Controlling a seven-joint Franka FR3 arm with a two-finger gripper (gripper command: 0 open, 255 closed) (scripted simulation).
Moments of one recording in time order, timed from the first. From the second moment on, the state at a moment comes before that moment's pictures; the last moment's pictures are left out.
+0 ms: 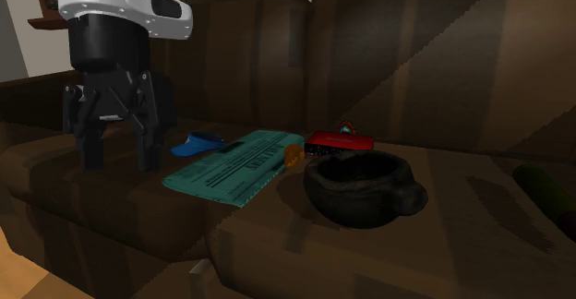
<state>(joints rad) -0.02 -0.78 0.06 -2.43 -0.12 1.43 -0.14</state>
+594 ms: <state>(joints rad) -0.03 -0.58 -0.03 -2.37 -0.12 1.66 -0.23</state>
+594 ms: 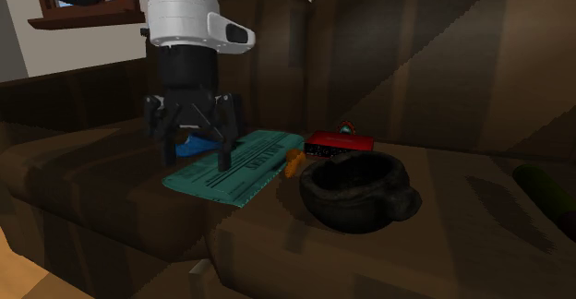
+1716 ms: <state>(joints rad) 0.00 -0.02 -0.17 -1.96 0.12 1.99 -0.52</state>
